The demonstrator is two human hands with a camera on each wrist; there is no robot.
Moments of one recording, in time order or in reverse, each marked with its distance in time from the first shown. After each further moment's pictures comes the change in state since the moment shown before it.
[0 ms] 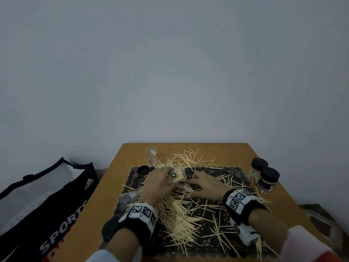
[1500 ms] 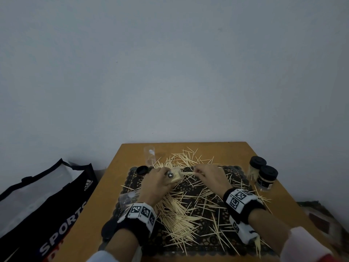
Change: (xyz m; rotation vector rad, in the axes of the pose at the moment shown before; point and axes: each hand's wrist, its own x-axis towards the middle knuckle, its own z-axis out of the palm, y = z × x) left_hand -0.001 0.005 -0.008 0.020 -0.063 -0.082; right_hand -0.007 0.003 -0.007 0.111 0.542 0.048
